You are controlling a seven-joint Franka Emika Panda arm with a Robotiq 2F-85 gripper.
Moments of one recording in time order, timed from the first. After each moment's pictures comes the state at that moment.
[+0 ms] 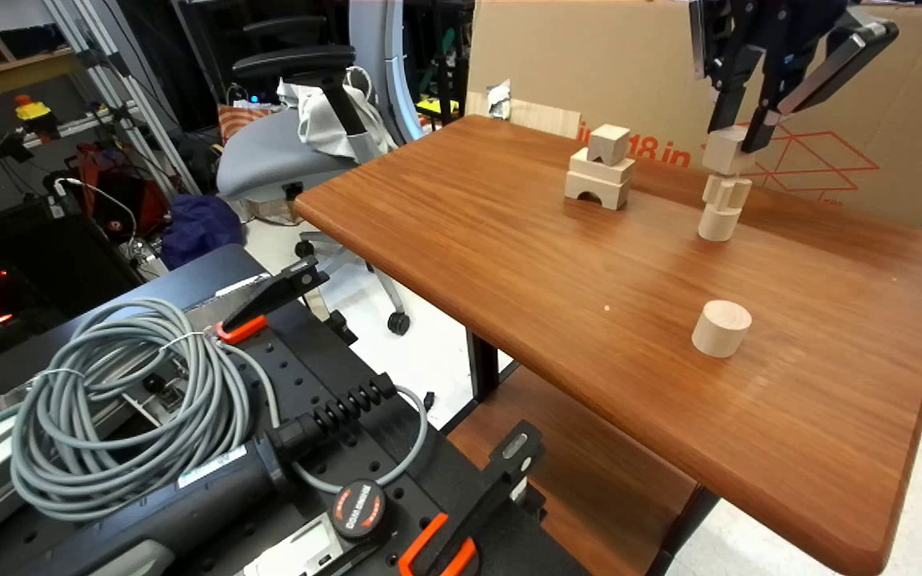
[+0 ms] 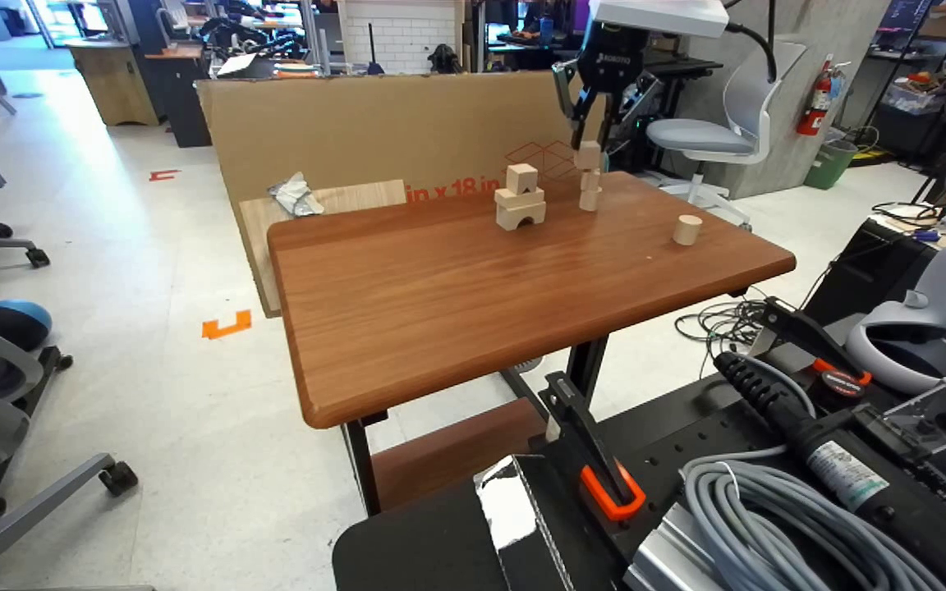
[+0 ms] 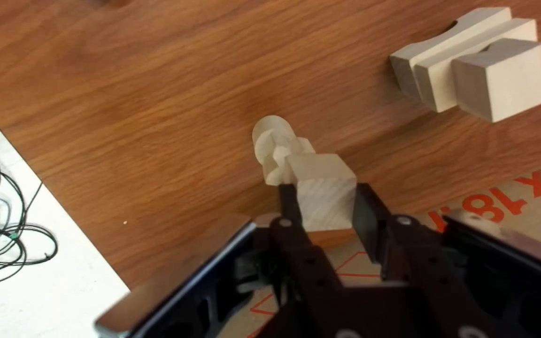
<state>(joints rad) -0.07 0.56 -0.08 -1.84 0.12 2.50 0.12</state>
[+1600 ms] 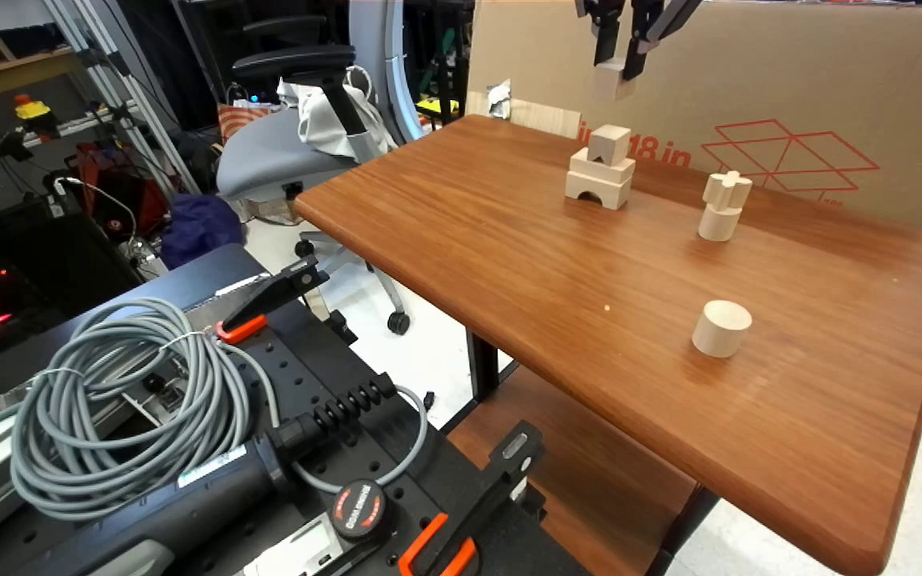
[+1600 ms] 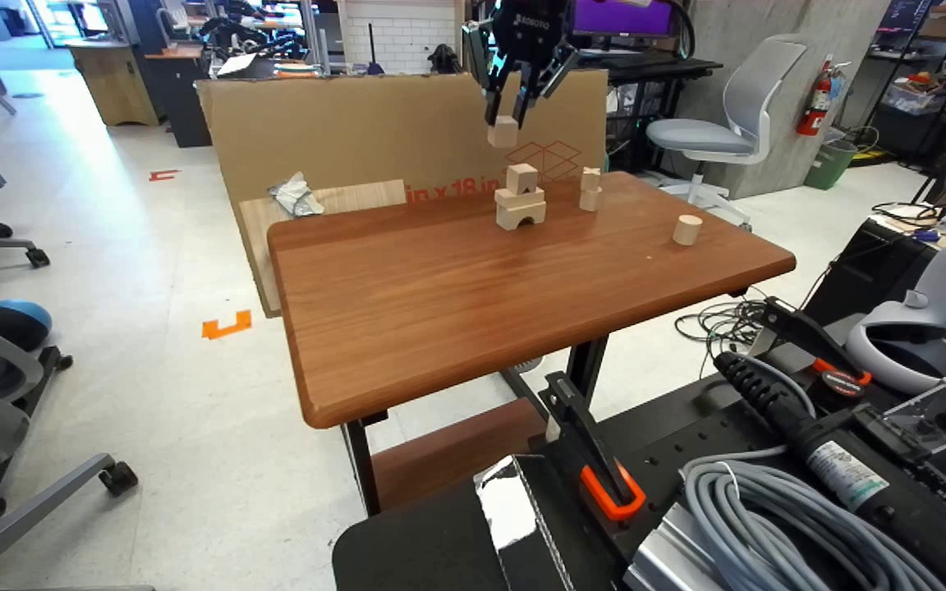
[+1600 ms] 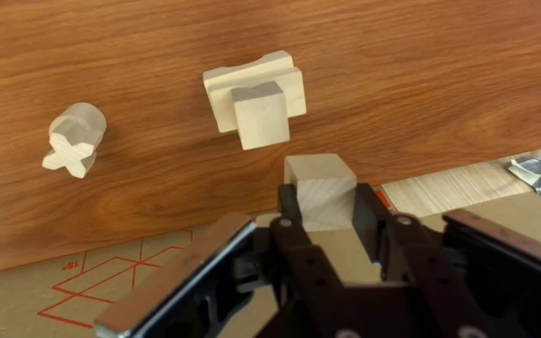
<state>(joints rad) -0.02 0.49 0.05 -1.87 0.16 2.51 0.00</state>
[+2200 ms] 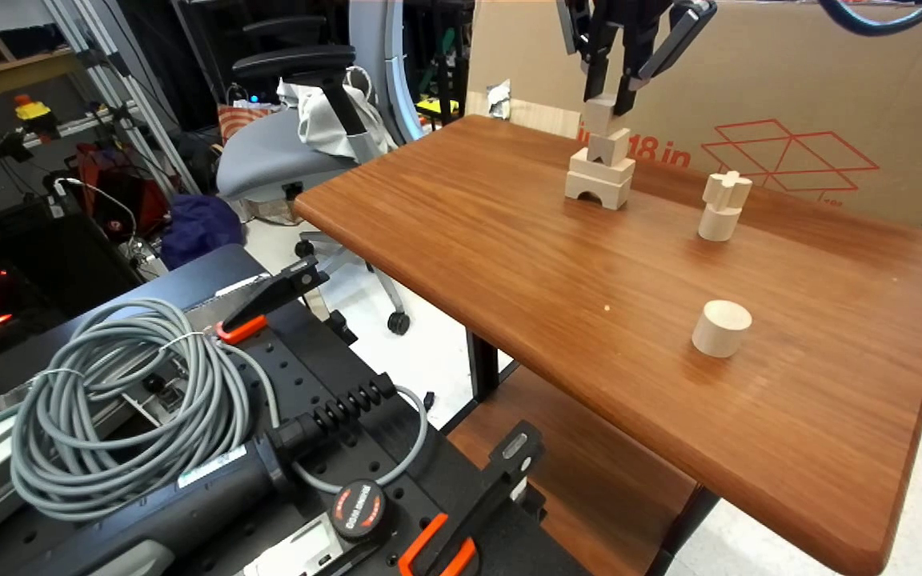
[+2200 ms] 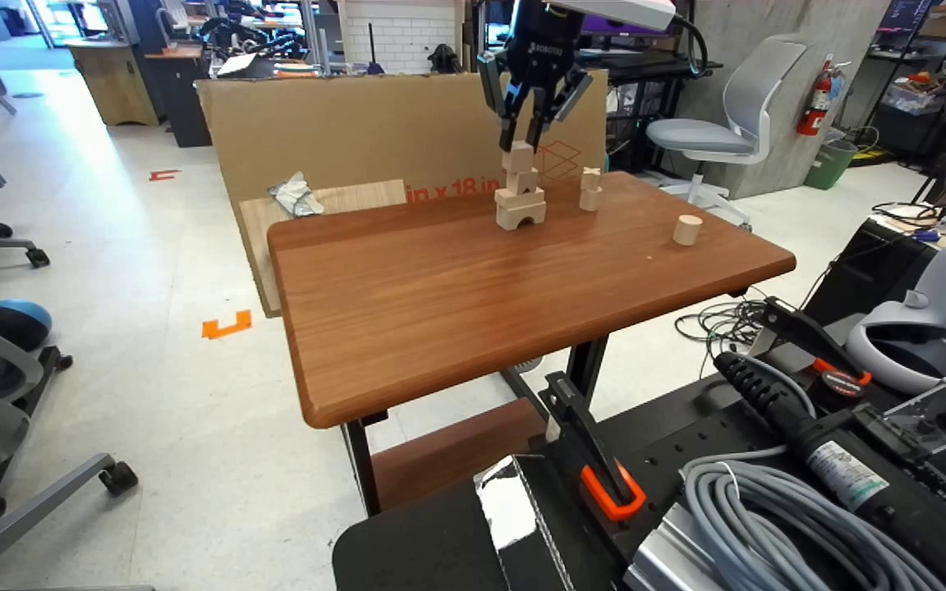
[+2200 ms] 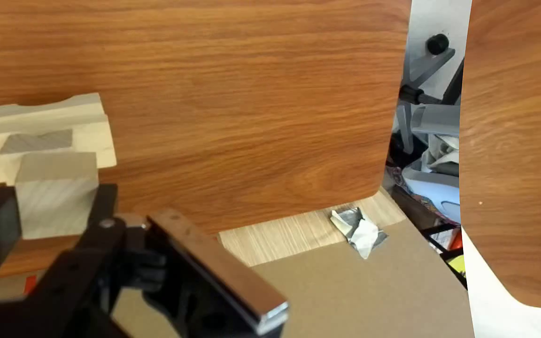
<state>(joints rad) -0.03 0.49 0.05 -1.92 0.14 2.51 -0.06</state>
